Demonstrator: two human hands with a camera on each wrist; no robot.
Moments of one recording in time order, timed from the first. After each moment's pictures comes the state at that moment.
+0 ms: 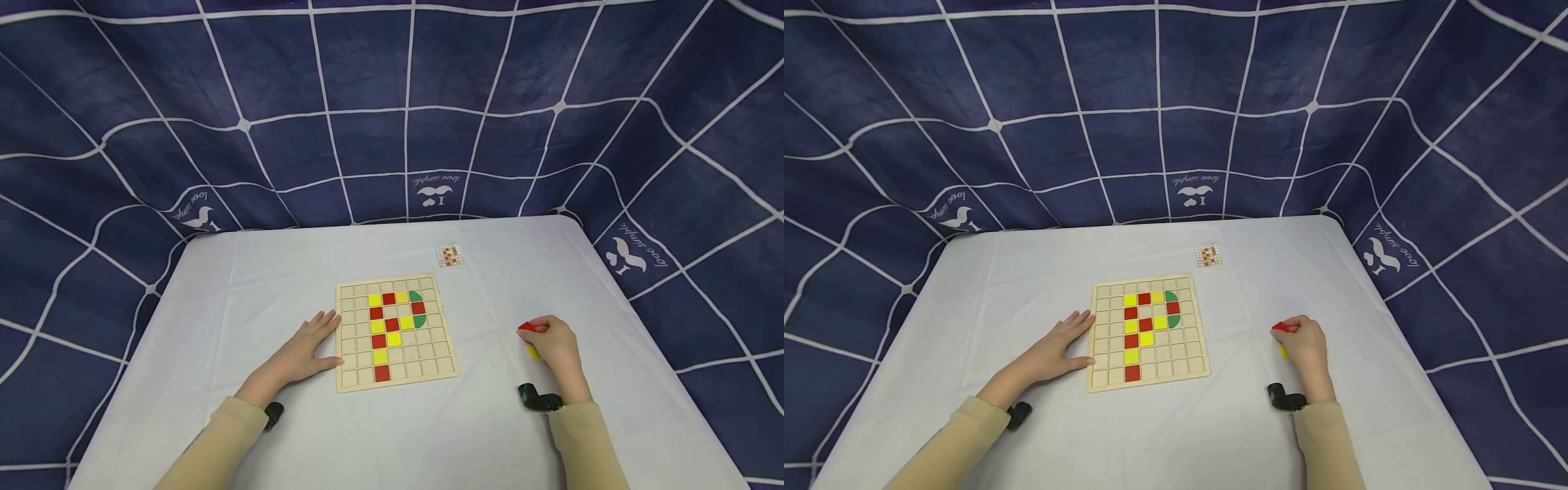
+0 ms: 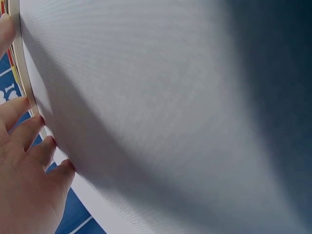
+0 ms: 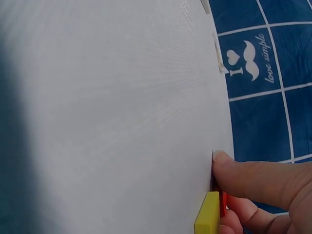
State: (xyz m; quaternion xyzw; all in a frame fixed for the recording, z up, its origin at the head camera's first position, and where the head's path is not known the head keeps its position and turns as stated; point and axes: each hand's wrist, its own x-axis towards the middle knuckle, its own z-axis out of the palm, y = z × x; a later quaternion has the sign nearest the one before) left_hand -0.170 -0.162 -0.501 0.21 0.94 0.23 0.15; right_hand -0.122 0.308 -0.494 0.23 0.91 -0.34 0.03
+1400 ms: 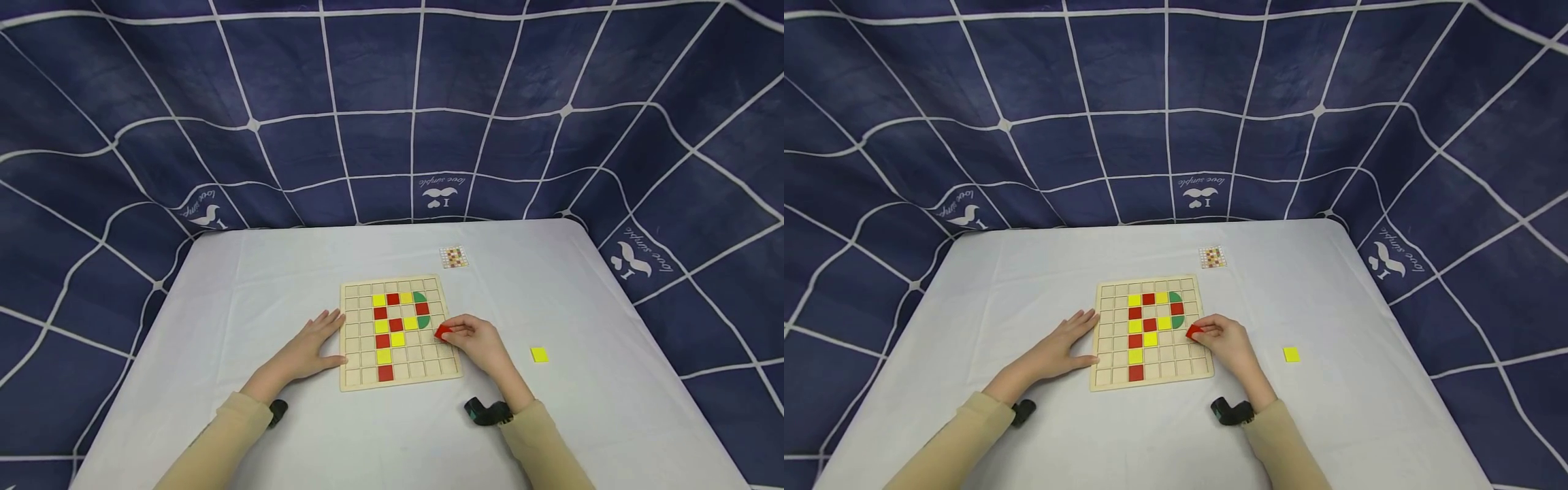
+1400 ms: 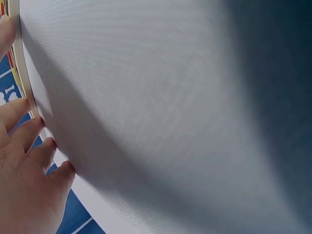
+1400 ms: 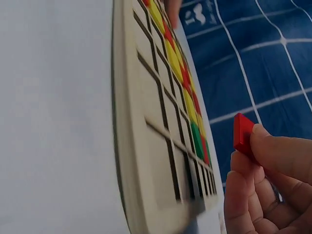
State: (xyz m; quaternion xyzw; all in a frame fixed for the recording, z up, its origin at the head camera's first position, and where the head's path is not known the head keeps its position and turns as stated) left_hand -0.169 -0.161 -0.502 0.20 0.94 0.22 0.15; right_hand -0.135 0.186 -0.488 0.07 0.84 -0.53 0.07
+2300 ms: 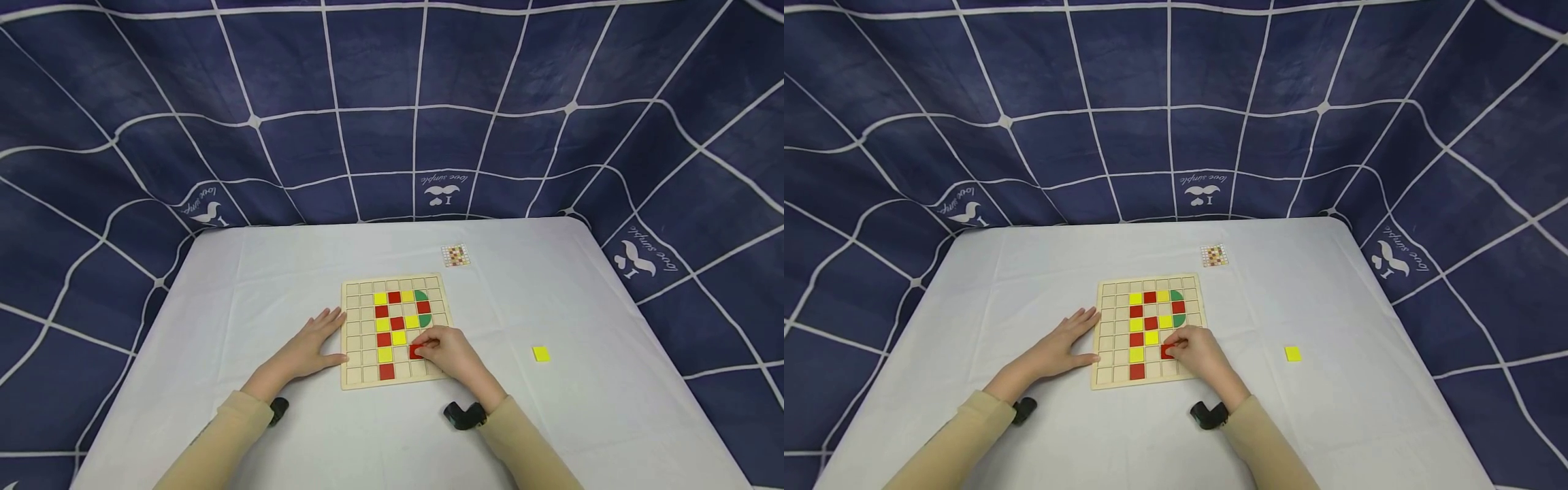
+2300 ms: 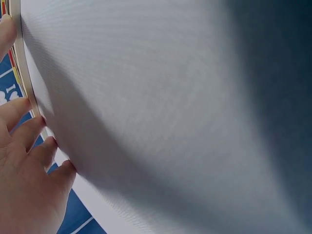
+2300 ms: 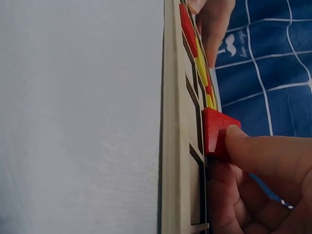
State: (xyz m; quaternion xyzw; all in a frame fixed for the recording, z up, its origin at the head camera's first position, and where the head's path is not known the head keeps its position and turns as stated) left_hand -0.171 -0.164 -0.503 0.22 0.94 0.23 0.15; right_hand -0.133 0.137 -0.497 -0.03 0.90 -0.42 0.10
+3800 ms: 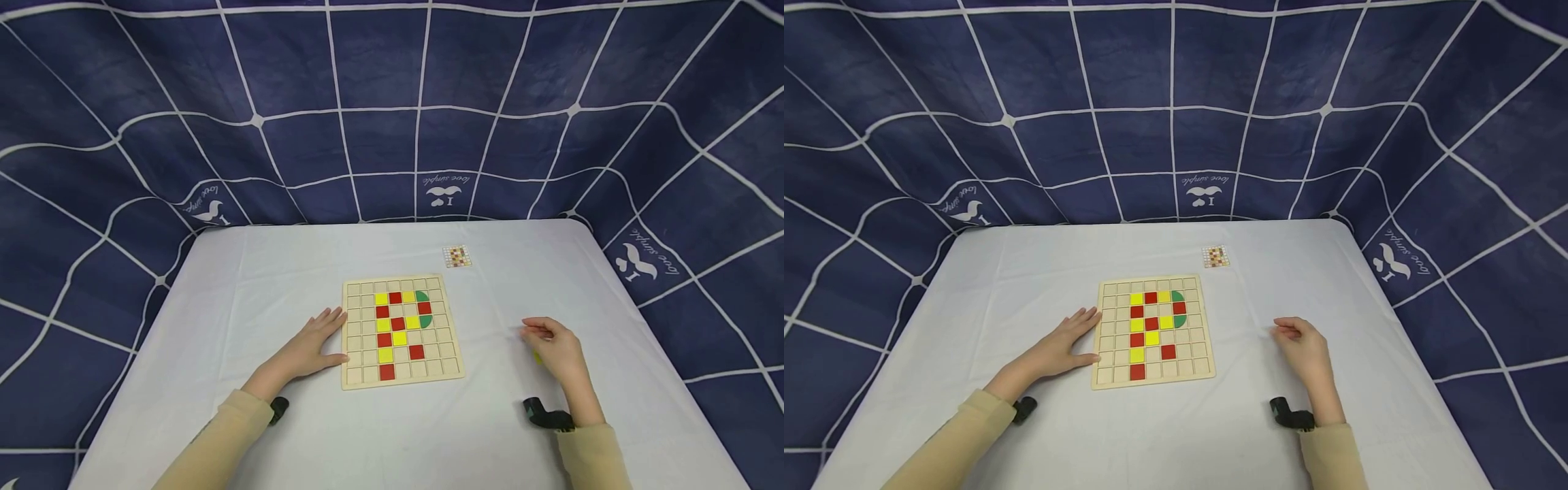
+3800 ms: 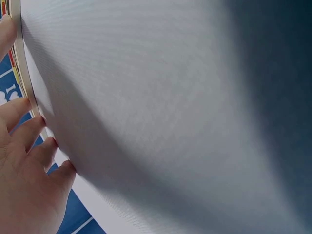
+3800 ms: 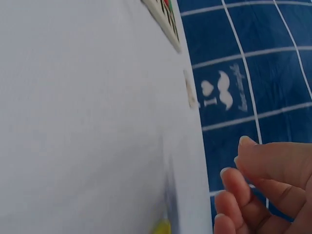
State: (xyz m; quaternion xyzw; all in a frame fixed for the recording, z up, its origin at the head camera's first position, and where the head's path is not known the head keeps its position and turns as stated) left_hand -0.169 -0.164 -0.502 0.22 0.94 0.23 0.15; right_hand -0.105 0.288 -0.473 0.14 0.92 -0.37 -0.02
